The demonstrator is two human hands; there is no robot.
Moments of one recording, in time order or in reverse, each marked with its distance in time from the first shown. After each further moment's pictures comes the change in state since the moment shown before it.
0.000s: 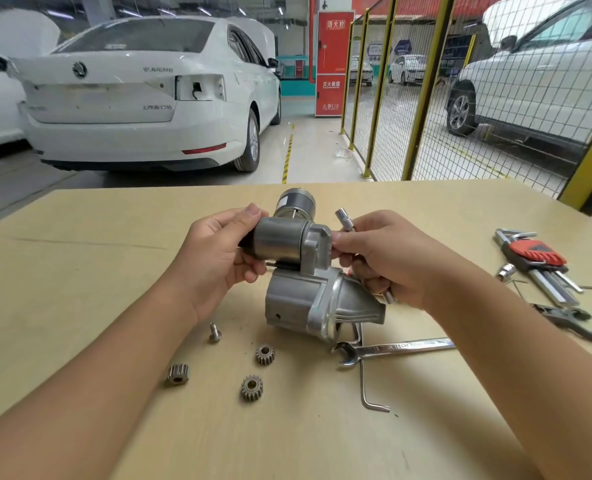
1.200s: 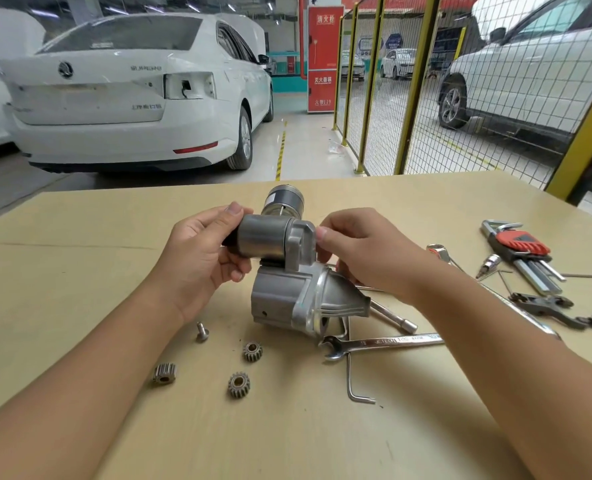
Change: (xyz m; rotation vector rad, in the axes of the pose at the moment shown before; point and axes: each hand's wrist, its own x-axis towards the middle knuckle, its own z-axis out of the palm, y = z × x) left_hand -0.002 -0.002 0.000 -0.026 -0.004 0.035; right_hand 0.000 0.008 -0.001 -0.456 0.065 -0.284
